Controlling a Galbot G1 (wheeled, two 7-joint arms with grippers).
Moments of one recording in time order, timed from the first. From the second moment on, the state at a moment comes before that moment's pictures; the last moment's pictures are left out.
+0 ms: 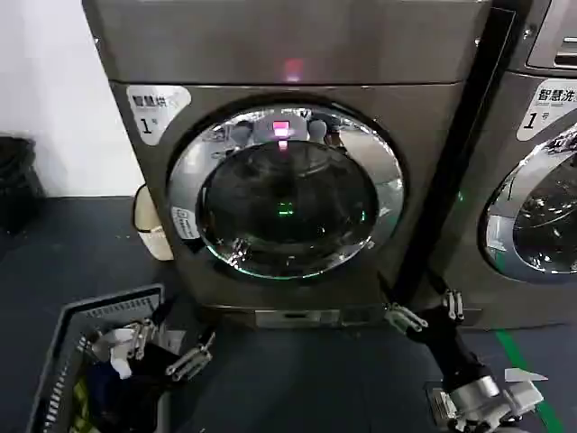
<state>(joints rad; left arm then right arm) 1.85 -1.47 -0.76 -2.45 -0.22 -0.07 0.41 -1.48 1.38 0.68 2.33 0.33 -0.22 -0.37</state>
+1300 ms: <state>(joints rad) 1.90 -1.47 -0.80 -2.47 -0.17 -0.06 0.45 -0.72 1.29 0.00 1.75 0.37 -0.22 -0.43</state>
